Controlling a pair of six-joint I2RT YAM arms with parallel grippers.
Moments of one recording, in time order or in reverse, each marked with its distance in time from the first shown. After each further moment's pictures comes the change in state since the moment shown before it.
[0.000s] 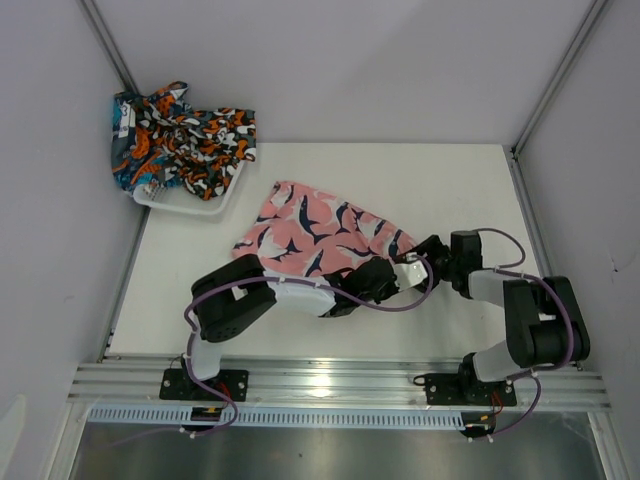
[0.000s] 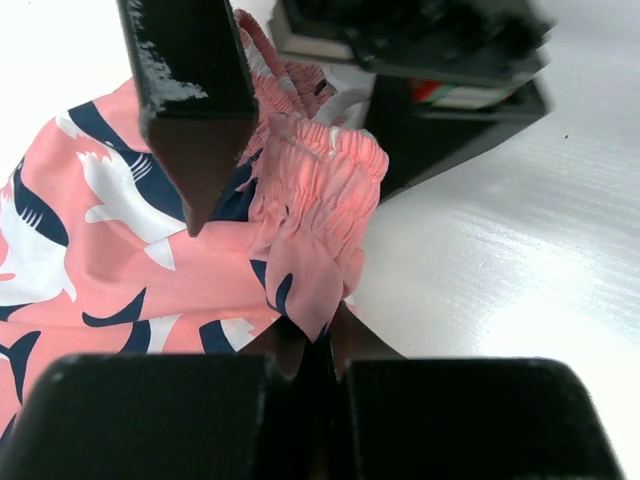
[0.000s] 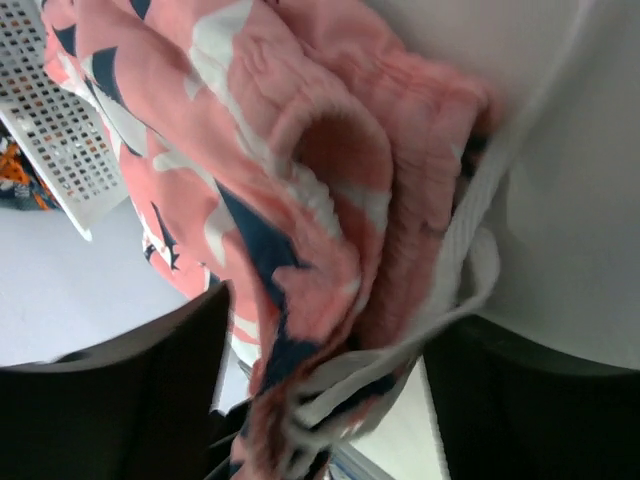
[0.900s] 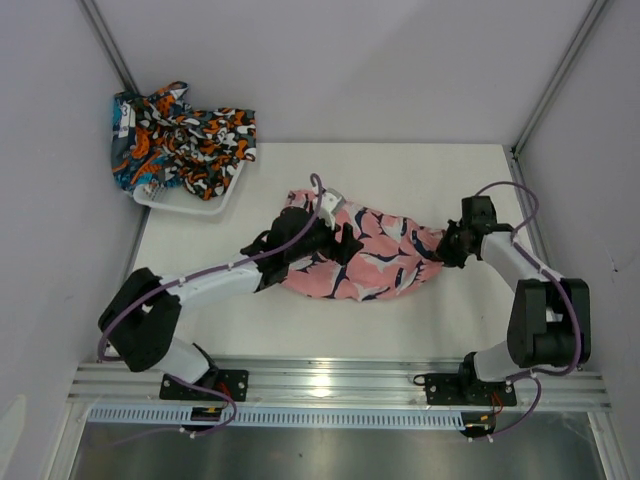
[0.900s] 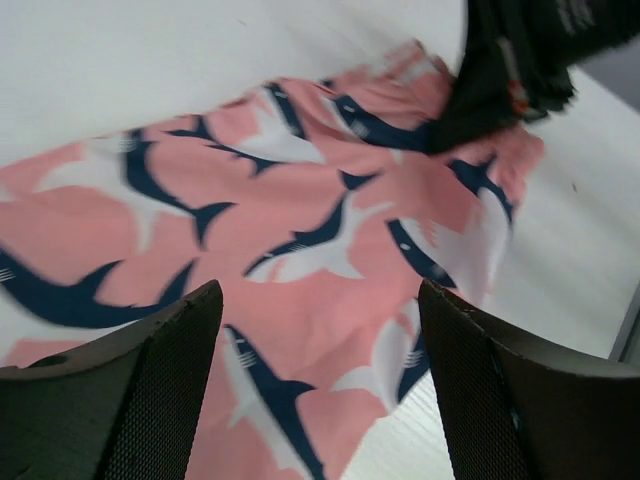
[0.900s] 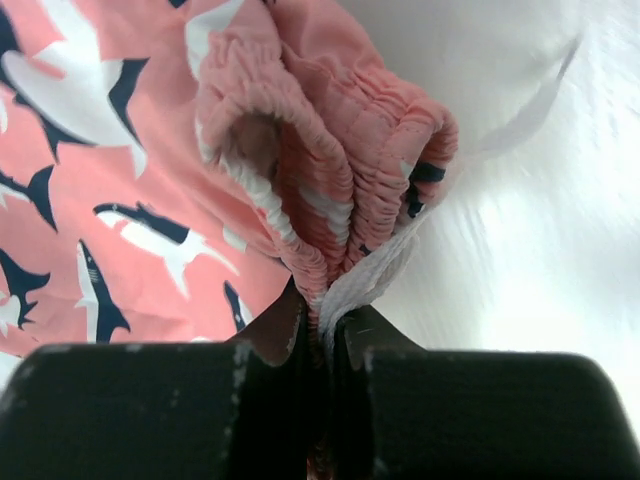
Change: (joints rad) left arm 0.356 -0.457 -0.253 0.034 0.357 -0.430; right arm -0.059 0.070 0.410 -0.591 0.256 -0.524
